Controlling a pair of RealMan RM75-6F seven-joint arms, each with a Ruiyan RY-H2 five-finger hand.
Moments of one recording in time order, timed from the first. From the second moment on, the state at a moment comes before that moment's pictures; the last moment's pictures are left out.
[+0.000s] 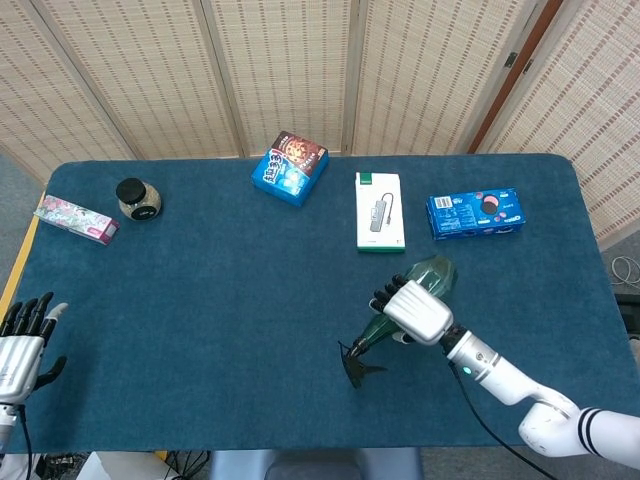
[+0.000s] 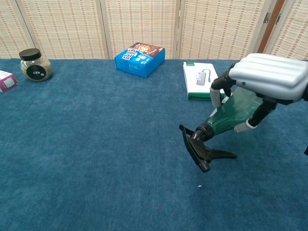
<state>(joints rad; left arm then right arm) -0.13 -1.17 -0.03 -1.39 1.45 1.38 0.11 0.67 -1.36 -0.03 -1.41 -1.69 1.16 -0.15</state>
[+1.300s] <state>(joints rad) -0.16 -1.19 -0.03 -1.41 1.46 1.36 0.11 0.33 -1.68 0.16 -1.22 -1.38 1.46 1.15</state>
